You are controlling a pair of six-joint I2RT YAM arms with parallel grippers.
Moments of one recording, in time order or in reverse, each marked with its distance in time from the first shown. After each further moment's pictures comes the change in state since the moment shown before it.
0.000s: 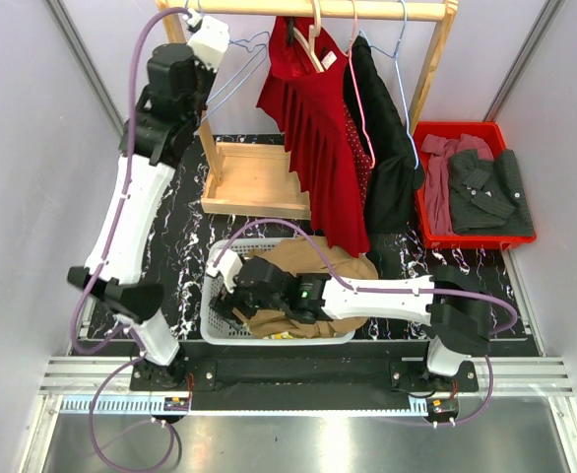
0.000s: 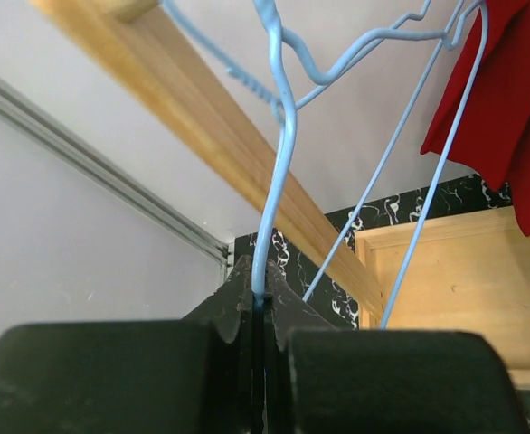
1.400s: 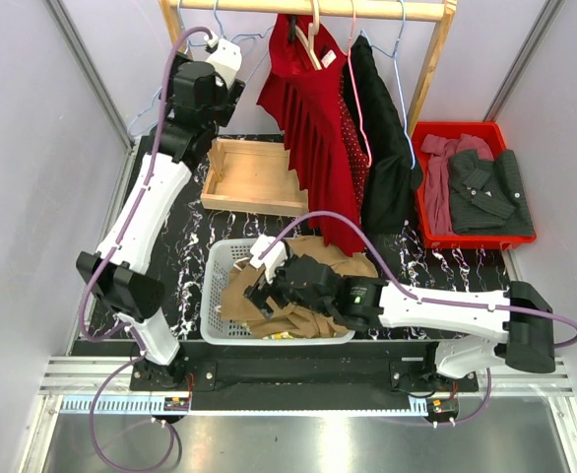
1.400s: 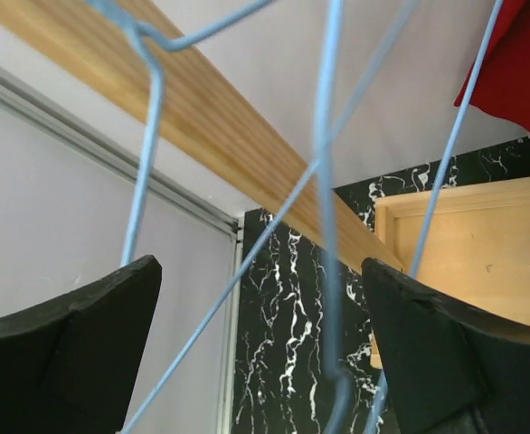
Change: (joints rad) left arm 0.003 0.048 -0.206 0.186 -0.090 0.047; right arm -0.002 -0.349 -0.215 0.008 0.215 -0.057
